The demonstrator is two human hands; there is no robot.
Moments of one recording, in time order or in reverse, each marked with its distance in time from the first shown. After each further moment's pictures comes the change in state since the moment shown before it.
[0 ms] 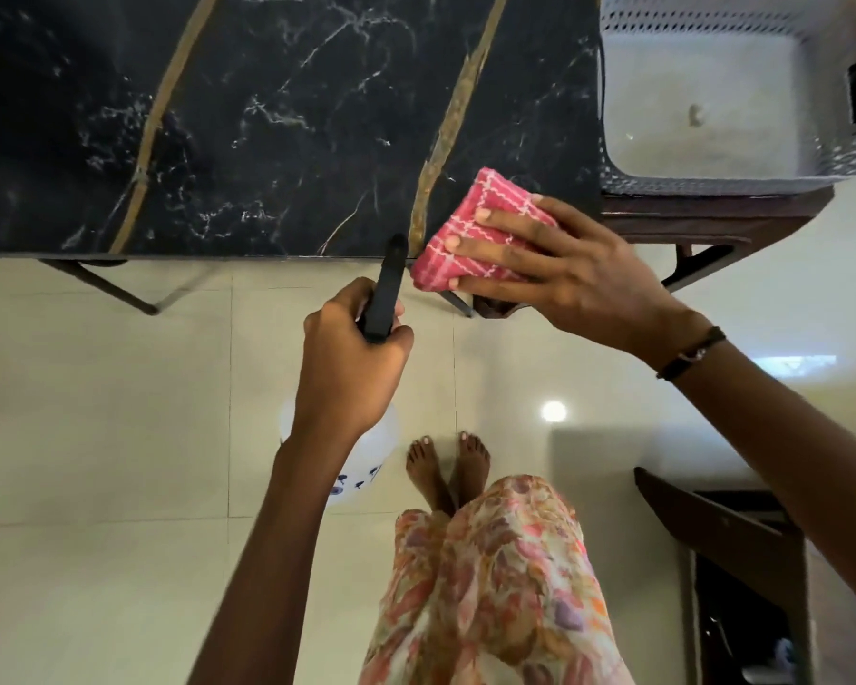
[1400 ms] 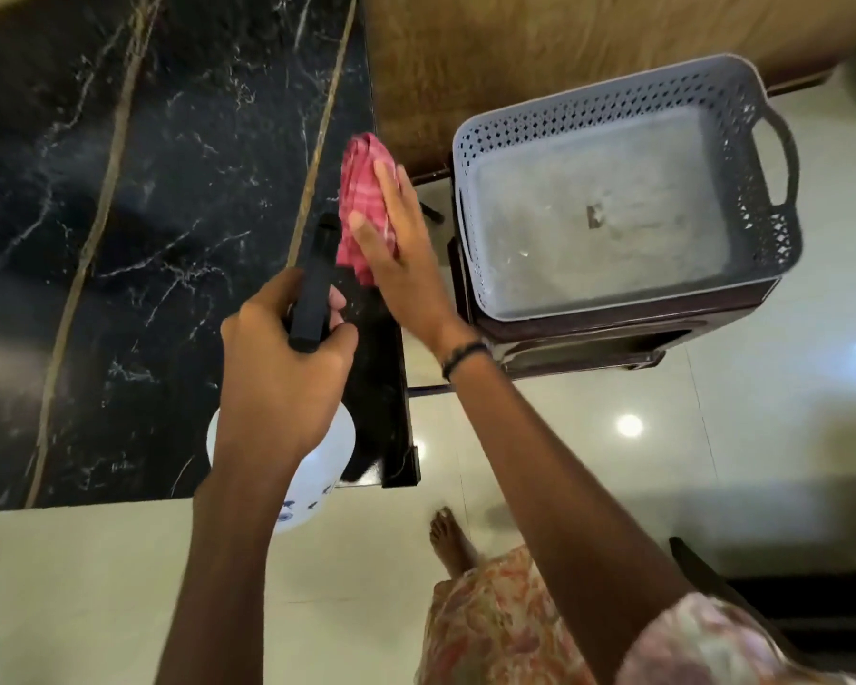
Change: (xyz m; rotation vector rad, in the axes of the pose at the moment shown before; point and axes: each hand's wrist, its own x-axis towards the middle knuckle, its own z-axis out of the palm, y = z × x) left_hand 0.107 0.191 0.115 0.225 0.088 0.155; right_hand 0.075 0.153 0.040 1.605 0.585 1.013
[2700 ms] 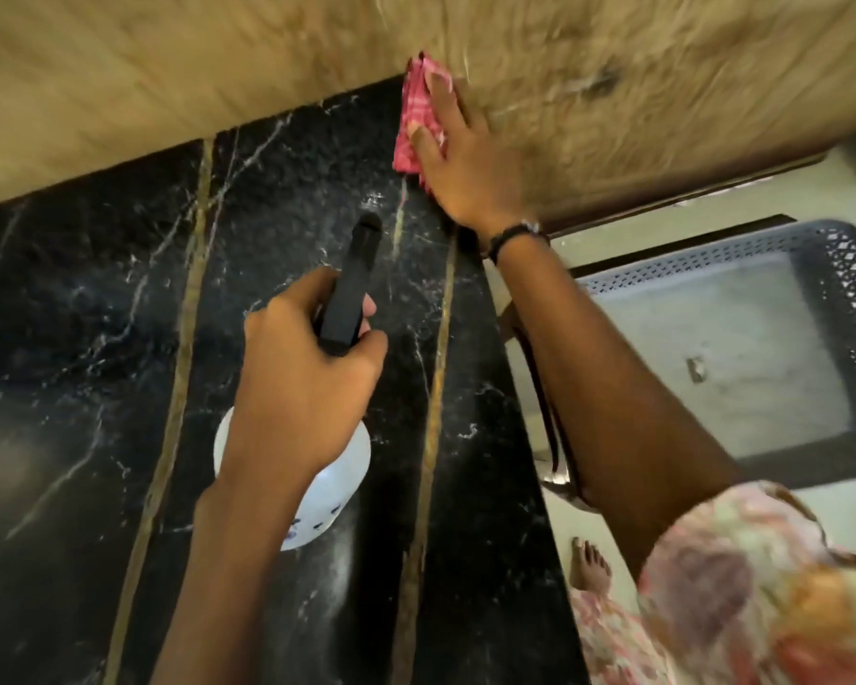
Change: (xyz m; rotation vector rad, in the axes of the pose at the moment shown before) left_hand 0.228 0.010 -0.064 -0.064 -0.166 0.075; right_hand 0.294 -0.045 -0.002 -0.811 0.150 -0.014
